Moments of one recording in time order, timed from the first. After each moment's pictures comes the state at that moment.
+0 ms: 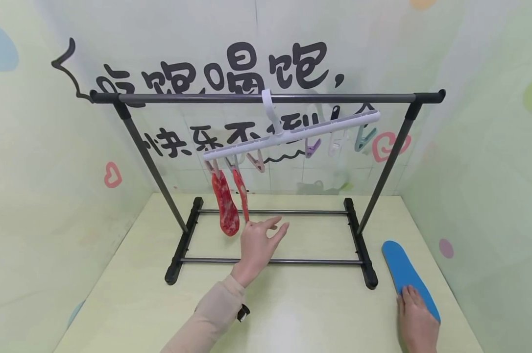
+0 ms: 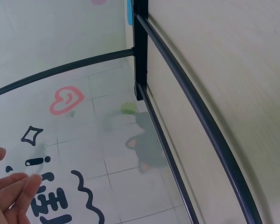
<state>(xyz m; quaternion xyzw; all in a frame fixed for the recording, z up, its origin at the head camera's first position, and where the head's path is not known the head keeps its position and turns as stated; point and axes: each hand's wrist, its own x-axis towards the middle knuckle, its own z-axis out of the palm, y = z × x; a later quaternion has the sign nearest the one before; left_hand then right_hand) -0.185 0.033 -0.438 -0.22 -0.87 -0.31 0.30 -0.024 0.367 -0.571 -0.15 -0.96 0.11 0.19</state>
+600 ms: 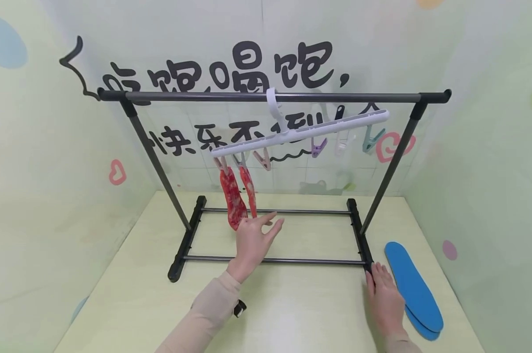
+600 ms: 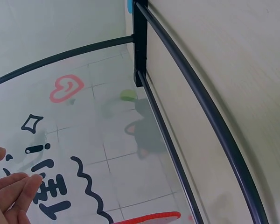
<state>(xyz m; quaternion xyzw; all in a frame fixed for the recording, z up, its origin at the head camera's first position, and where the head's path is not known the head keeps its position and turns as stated) -0.191 0.016 -0.436 -0.20 -0.88 -0.32 0.29 -0.067 0.307 -0.557 -0.08 -0.93 0.18 0.30</state>
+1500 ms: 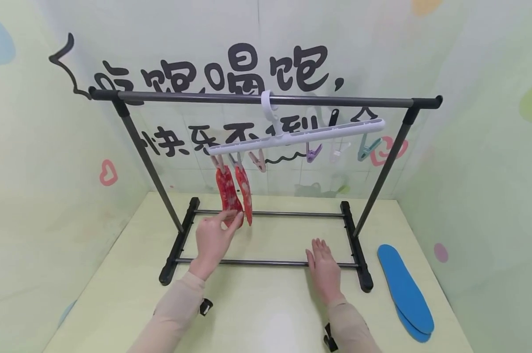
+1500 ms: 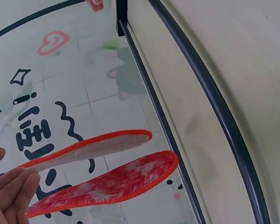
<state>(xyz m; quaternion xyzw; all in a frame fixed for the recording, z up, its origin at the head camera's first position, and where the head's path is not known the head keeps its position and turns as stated) -0.214 -0.050 -0.436 -0.15 -0.88 -0.32 0.31 -0.145 0.216 -0.549 0.03 -0.93 0.21 0.30</state>
